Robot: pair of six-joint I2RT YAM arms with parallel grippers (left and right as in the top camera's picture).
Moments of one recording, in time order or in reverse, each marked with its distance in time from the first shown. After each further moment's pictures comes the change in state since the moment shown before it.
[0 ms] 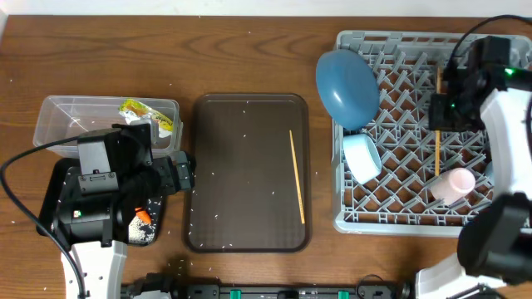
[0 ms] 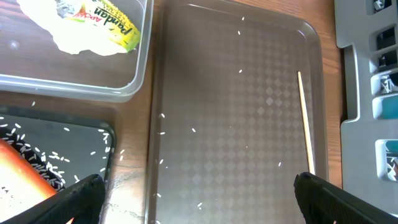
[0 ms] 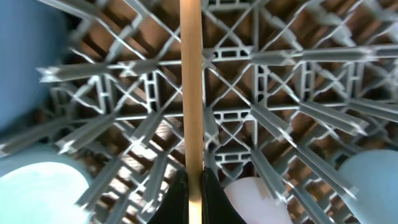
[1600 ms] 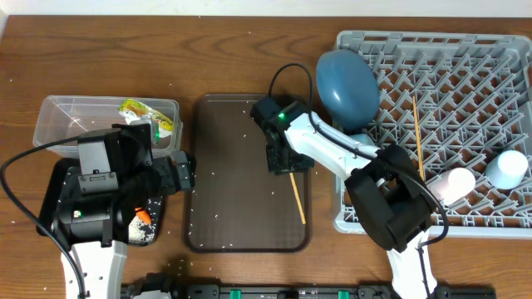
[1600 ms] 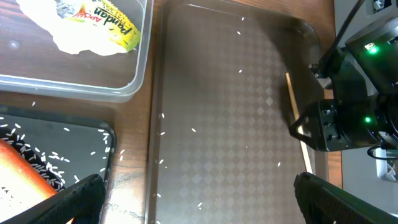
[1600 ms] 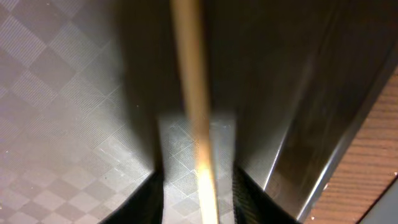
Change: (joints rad) left arm 0.000 0.000 0.000 0.000 0.000 0.000; right arm 0.878 0.375 0.016 0.117 0.002 0.680
